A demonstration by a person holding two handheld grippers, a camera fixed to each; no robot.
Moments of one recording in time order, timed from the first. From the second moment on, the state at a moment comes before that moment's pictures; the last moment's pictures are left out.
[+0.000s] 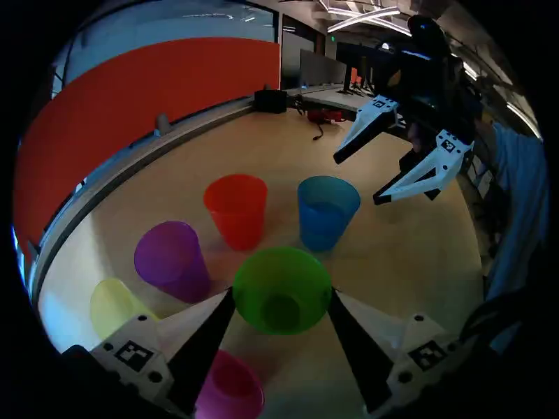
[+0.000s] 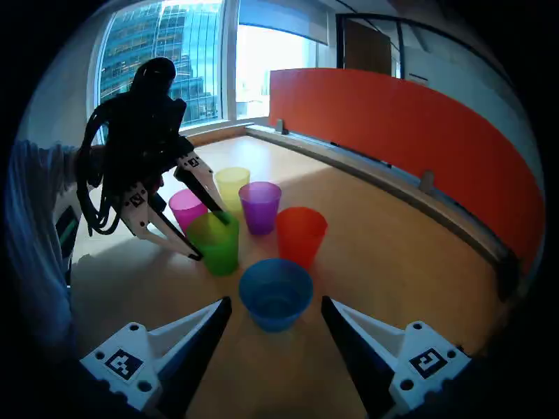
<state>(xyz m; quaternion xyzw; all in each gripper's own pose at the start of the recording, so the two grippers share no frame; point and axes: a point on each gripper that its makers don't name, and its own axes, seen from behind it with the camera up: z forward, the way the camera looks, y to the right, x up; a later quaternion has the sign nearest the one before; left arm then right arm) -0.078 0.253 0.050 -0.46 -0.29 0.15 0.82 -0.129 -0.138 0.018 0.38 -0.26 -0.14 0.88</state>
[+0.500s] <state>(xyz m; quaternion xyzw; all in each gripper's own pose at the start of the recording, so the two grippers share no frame) -0.066 0.253 0.049 -0.47 -0.28 0.14 0.83 -0.131 -0.138 0.018 0.38 -0.26 -0.14 0.88</state>
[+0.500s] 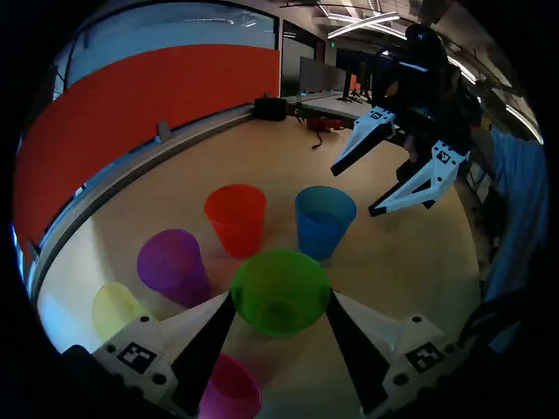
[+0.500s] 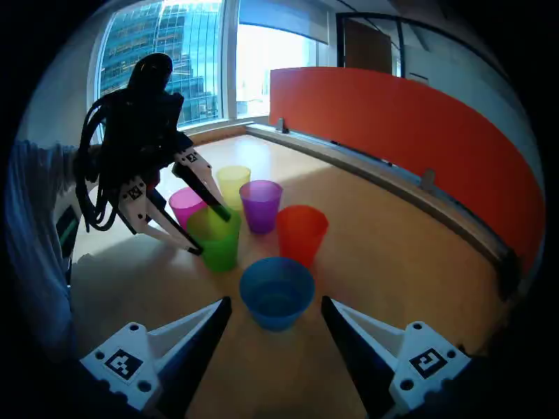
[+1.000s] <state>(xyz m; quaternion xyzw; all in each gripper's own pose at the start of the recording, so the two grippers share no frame) -0.046 0.241 0.049 -0.46 -0.26 0.13 0.84 -0.144 -0.140 0.024 0.38 -0.27 -0.14 0.88</state>
